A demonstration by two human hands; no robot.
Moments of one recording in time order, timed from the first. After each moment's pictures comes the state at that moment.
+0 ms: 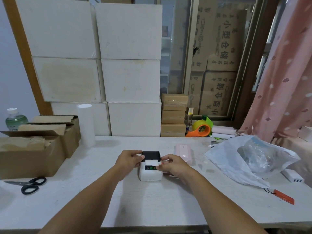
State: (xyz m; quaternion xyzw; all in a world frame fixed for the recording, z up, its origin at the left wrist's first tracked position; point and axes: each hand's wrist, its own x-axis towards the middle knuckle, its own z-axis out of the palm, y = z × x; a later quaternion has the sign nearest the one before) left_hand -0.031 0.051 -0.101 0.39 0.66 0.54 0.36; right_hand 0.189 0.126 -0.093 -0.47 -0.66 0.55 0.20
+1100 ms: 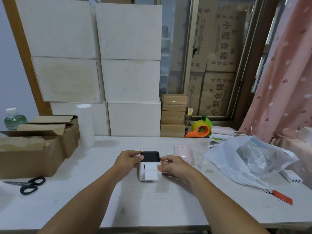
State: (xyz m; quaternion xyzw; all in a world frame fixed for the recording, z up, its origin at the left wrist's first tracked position) left_hand -0.033 0.051 -0.103 0.39 0.65 0.54 0.36; right_hand 0.195 0.121 -0.086 -0.43 -0.63 0.61 0.20
